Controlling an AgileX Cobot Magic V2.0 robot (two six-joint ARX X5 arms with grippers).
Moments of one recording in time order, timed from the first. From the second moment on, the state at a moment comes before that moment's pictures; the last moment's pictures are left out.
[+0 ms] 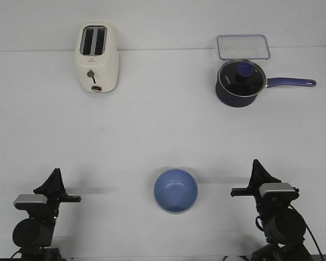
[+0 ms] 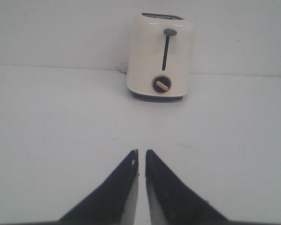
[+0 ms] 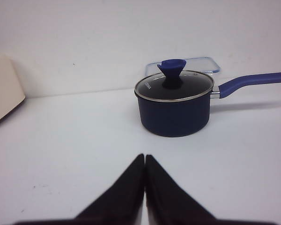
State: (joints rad) left arm 0.00 0.01 0.03 0.12 0.02 -0.05; right arm 0.40 0.22 0.32 -0.14 0.33 0.19
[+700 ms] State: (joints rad) left arm 0.00 0.01 0.03 0.12 0.02 -0.05; right arm 0.04 0.05 0.10 -0.07 -0.05 -0.14
